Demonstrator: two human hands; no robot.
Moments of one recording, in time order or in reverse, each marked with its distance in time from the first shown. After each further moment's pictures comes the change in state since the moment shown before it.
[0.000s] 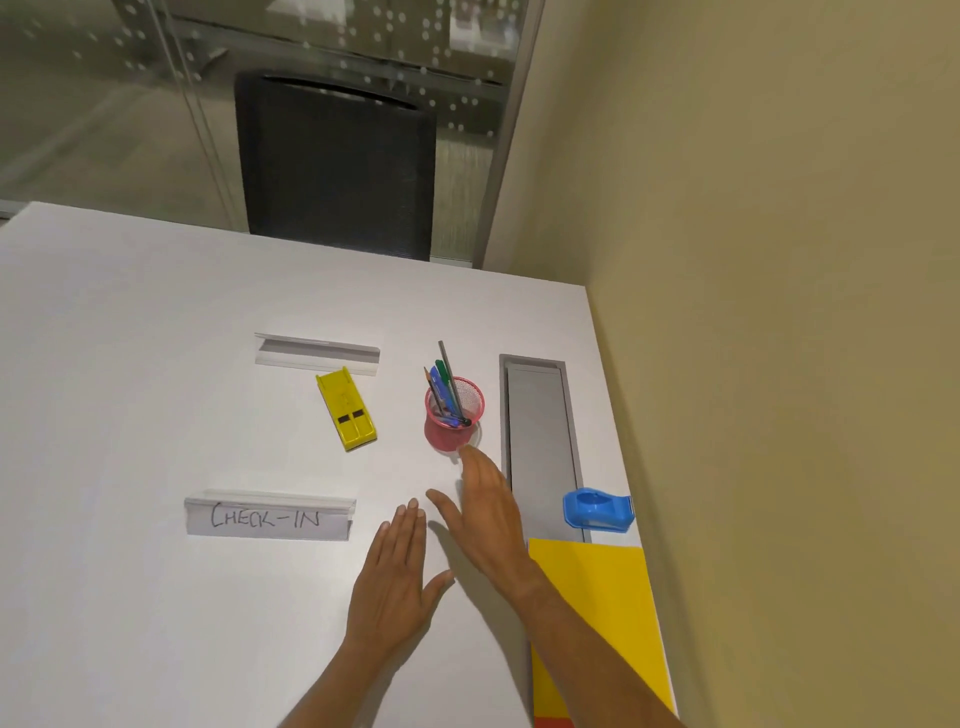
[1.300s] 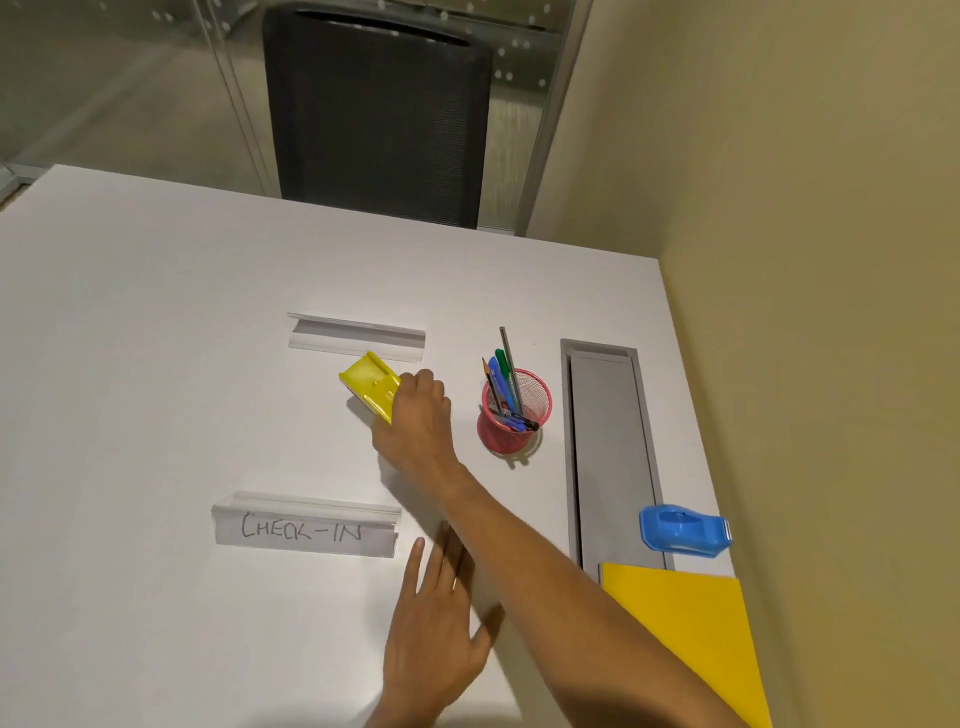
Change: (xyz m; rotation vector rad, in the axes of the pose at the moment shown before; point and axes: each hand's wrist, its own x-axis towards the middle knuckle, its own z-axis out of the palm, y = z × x) left_hand 0.008 -0.021 0.032 -0.060 -0.011 -0.036; right_hand 0.133 -0.108 0.083 -0.071 0.010 -0.118
